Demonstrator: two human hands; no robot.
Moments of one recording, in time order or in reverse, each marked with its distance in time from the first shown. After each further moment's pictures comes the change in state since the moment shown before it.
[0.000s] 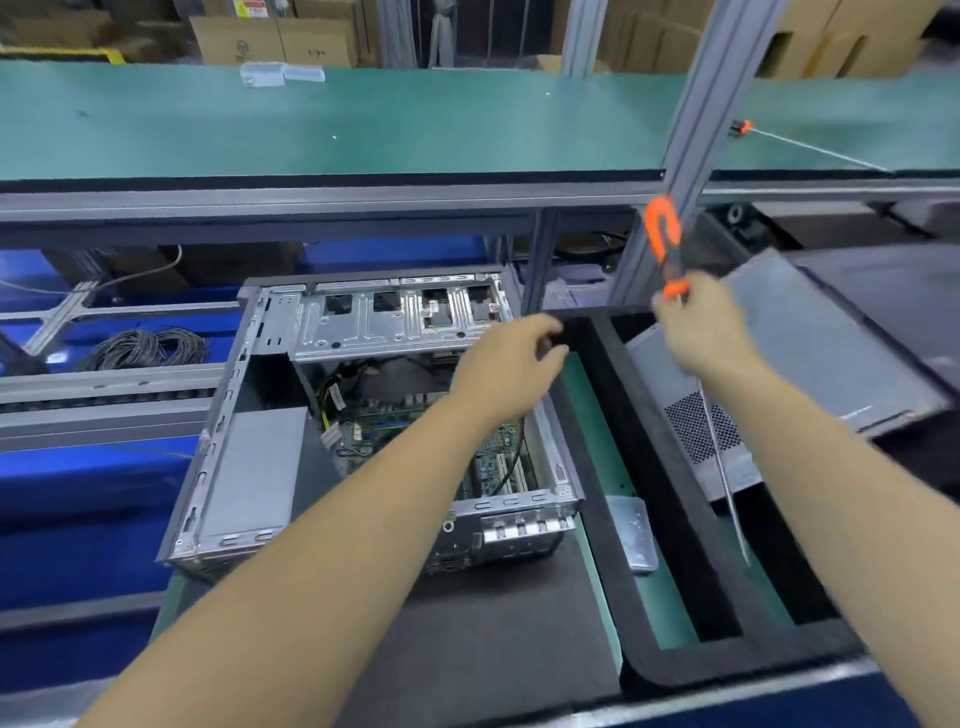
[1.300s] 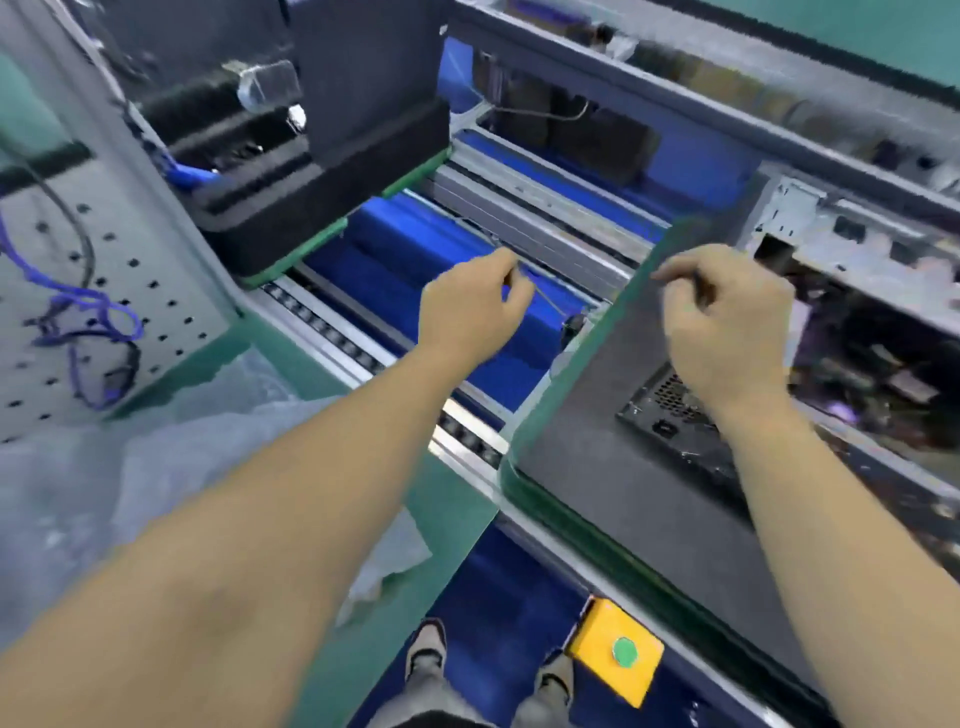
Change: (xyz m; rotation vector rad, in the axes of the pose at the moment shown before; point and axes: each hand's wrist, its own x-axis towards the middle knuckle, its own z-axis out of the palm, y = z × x) left_hand -0.370 -0.229 -0.191 0.375 0.747 -0.677; right_hand -0.306 -0.270 0.211 0.382 -0.288 -0.881
